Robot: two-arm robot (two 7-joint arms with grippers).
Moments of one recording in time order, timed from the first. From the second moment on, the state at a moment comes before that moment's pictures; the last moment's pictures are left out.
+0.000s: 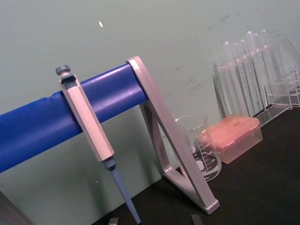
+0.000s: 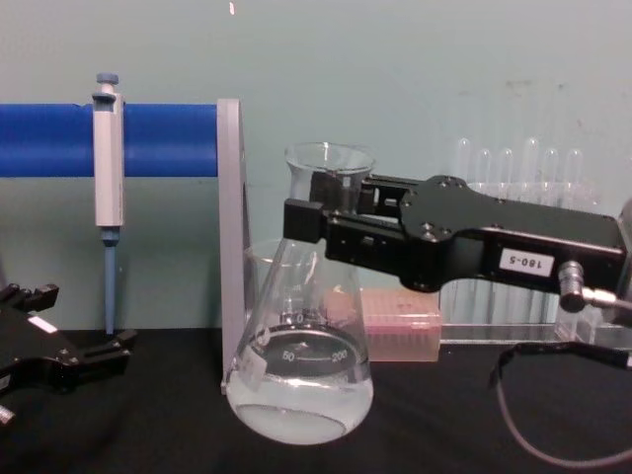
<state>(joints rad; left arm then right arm) -0.20 0.60 0.45 -1.41 -0.25 -0.12 0.03 0.38 0.44 -0.52 -1.51 0.52 -0.11 0.83</state>
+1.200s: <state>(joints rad) -0.20 0.60 0.45 -1.41 -0.25 -0.12 0.03 0.20 0.47 -0.24 -1.56 0.47 -0.12 0.34</state>
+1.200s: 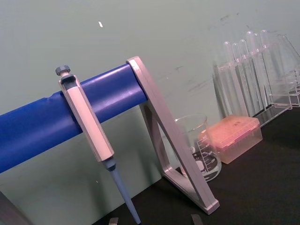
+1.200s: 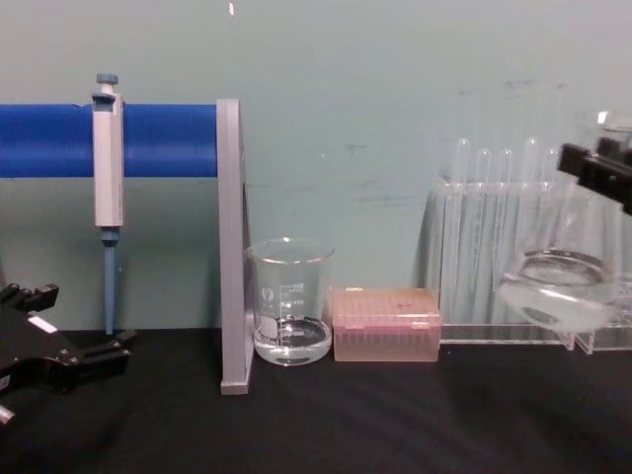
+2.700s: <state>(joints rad) -0.20 0.60 0.45 -1.41 -0.25 -0.12 0.03 0.34 0.44 -0.47 -1.52 0.54 -0.10 0.71</state>
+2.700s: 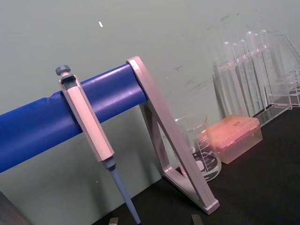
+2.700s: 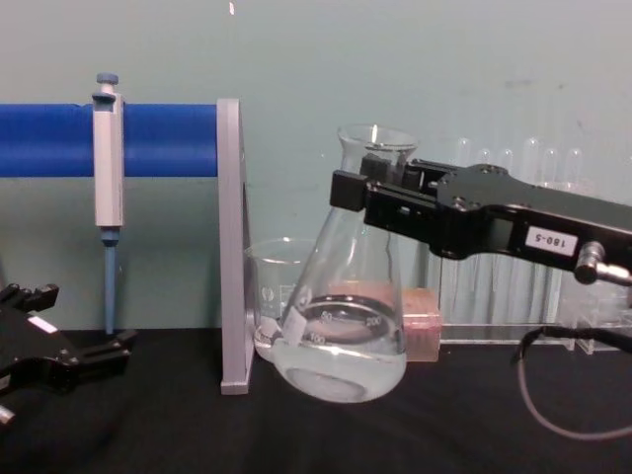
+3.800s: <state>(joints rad) -0.20 0.60 0.45 -1.41 -0.25 -0.12 0.03 0.12 0.47 -0.22 -1.65 0.42 -0.11 0.26</state>
